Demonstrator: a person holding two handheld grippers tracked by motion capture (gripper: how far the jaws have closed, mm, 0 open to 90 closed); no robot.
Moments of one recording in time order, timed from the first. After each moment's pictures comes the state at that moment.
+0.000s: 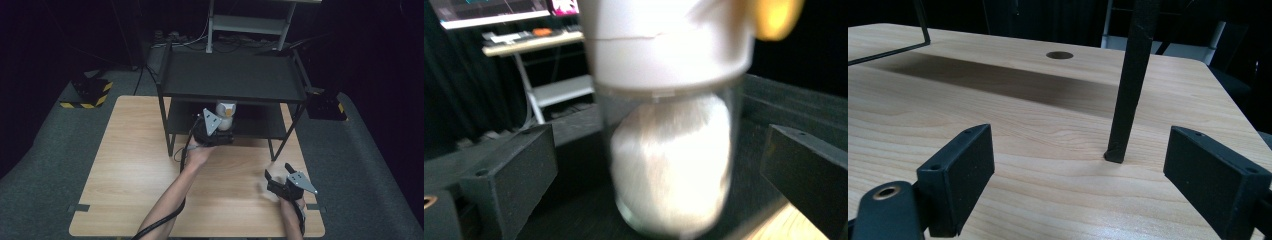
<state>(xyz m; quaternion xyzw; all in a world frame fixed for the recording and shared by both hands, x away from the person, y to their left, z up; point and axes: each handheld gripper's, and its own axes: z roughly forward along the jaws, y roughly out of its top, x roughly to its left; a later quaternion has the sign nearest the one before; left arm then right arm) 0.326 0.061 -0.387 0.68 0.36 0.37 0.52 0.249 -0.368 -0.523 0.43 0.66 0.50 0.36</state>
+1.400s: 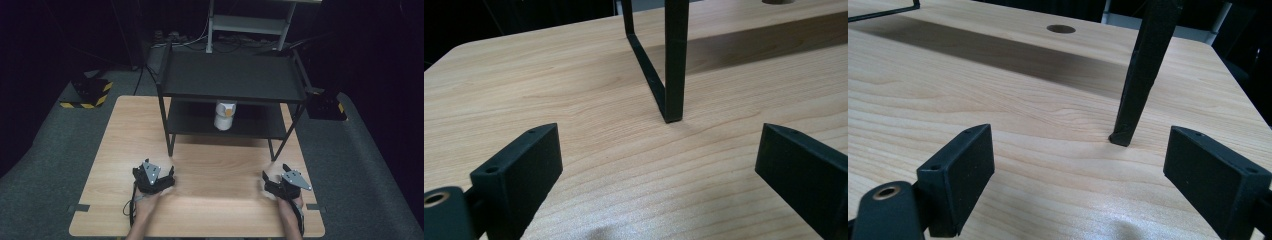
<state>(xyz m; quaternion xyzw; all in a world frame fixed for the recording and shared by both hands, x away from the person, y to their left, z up) 0.236 0.165 -0.510 0.65 0.51 0.39 0.40 0.256 -0.356 -0.512 0.43 0.69 0.45 0.36</state>
